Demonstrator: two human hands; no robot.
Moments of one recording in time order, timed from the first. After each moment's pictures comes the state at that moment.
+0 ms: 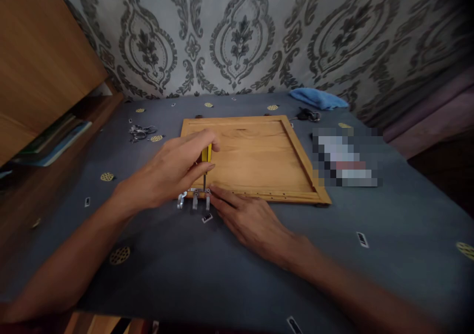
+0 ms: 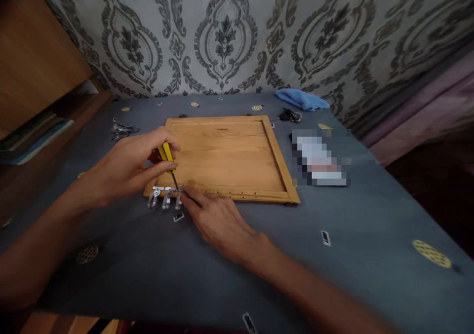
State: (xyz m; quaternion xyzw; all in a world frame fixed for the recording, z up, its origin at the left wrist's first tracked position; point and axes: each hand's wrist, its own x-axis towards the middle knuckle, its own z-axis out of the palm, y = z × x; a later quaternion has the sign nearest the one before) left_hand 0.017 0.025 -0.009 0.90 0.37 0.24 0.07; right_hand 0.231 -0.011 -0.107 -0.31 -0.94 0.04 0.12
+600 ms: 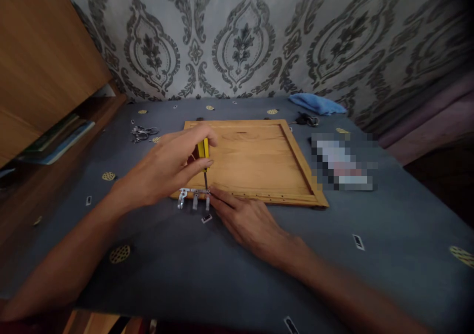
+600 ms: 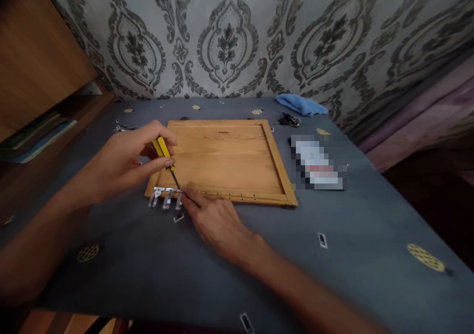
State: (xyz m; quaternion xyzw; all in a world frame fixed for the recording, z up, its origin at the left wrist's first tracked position) left_hand 0.014 0.021 0.001 0.88 0.39 0.25 0.07; right_hand 0.226 -0.012 -0.108 -0.32 -0.94 0.02 0.13
